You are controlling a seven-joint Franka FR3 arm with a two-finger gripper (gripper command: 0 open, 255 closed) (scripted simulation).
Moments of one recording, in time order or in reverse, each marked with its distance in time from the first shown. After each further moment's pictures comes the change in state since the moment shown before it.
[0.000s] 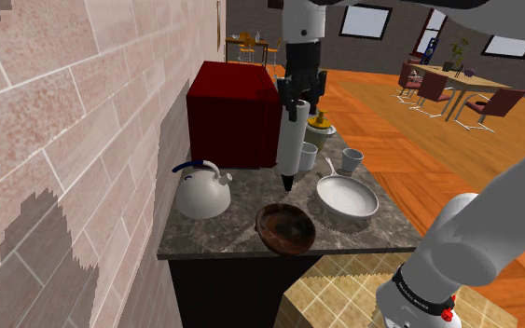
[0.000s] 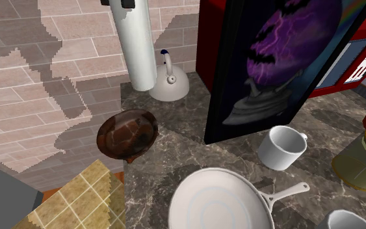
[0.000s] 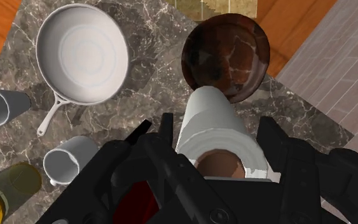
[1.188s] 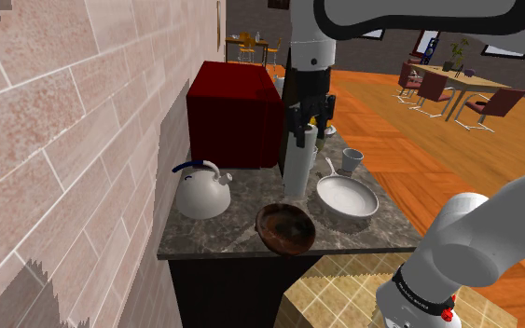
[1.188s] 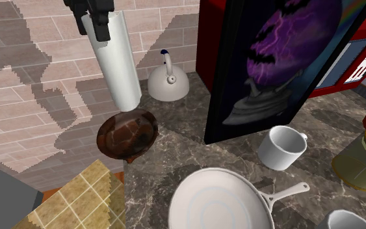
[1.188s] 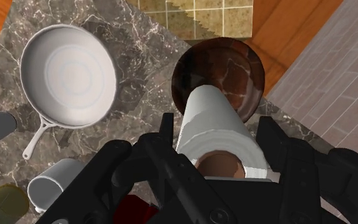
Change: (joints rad) arm 0.028 -0.159 0.026 -0.256 0.046 0.098 0.041
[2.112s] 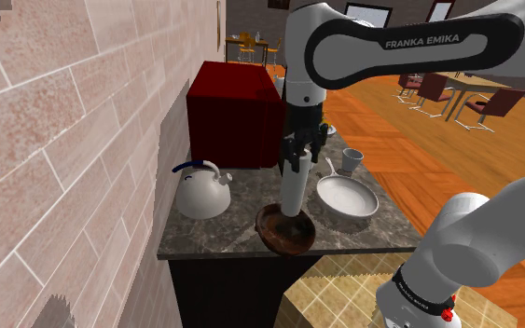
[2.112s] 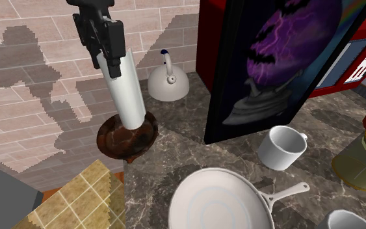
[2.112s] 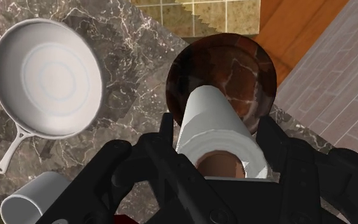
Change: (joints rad) arm 0.005 -0.018 0.008 -0.202 0.008 0.184 -0.001
